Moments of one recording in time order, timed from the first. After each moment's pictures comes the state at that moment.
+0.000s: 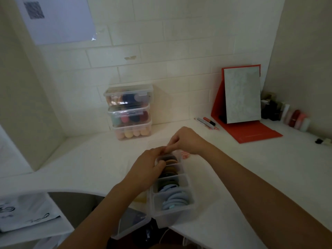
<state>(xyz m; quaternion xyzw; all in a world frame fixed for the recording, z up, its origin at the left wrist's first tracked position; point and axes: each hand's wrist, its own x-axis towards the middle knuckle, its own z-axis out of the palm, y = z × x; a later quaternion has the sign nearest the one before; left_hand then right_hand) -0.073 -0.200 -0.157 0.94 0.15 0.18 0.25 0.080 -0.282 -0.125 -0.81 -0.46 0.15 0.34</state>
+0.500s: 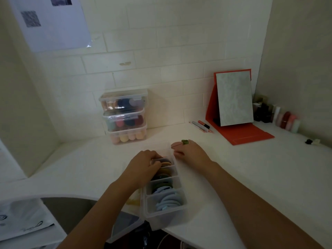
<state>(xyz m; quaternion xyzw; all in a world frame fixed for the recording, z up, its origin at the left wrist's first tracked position) -0.062 -0.196 -0.153 0.95 0.18 0.13 0.22 0.104 -0.304 -0.185 -0.85 -0.49 -0.03 0.21</state>
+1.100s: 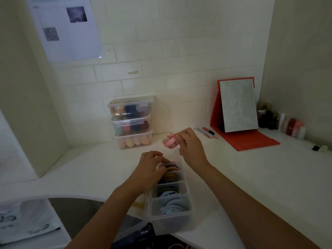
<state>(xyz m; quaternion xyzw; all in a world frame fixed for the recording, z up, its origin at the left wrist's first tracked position) -0.066 -0.203 -0.161 0.95 0.17 0.15 0.21 0.076 -0.295 -0.159 -0.76 -0.41 -0.14 0.49</state>
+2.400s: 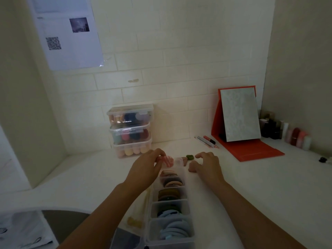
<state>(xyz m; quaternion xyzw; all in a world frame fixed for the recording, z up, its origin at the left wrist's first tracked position) -0.036 -0.183 -0.151 0.94 0.13 0.29 0.12 0.118 -0.319 -0.194 -0.87 -0.26 -0.03 0.42</state>
